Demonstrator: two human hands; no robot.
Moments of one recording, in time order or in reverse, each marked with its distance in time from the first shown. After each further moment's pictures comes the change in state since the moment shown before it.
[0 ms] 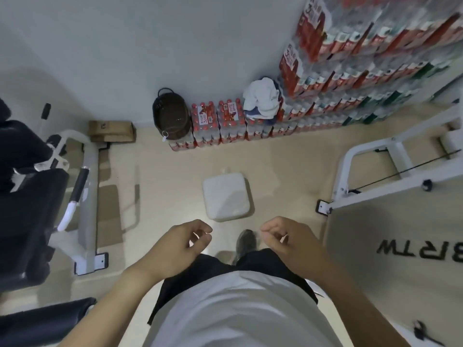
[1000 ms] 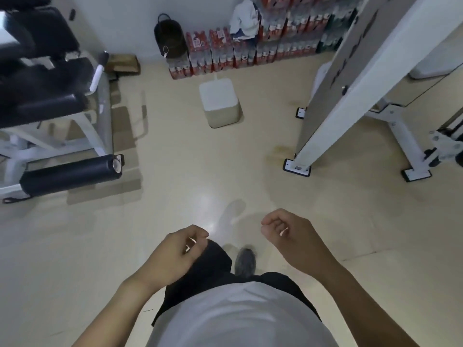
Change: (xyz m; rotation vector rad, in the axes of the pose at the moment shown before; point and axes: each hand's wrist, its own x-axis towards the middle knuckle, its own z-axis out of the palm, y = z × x) left_hand -0.612 -0.149 0.420 -0.062 0.024 0.010; right_hand -0.678 0.129 0.291 0.198 0.102 0.051
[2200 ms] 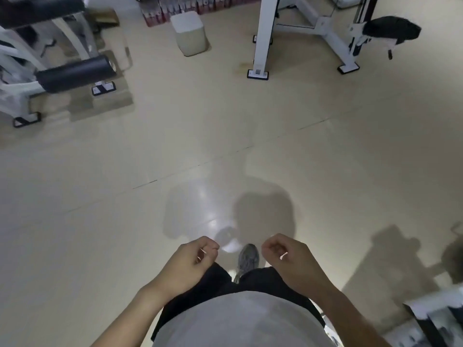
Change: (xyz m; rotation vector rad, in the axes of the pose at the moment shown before) left_hand -0.768 -0.268 0.465 -0.001 -0.129 0.064; right_hand -0.902 0.272 0.332 0.092 0.092 0.164
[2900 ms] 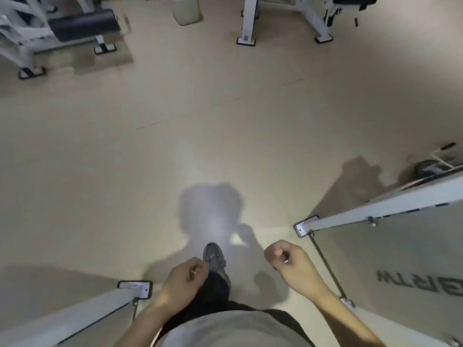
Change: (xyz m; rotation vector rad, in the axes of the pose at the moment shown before) left_hand -0.452 -0.235 0.268 -0.049 -0.008 -0.142; right_hand -0.464 0.214 0.204 0.041 0.052 0.098
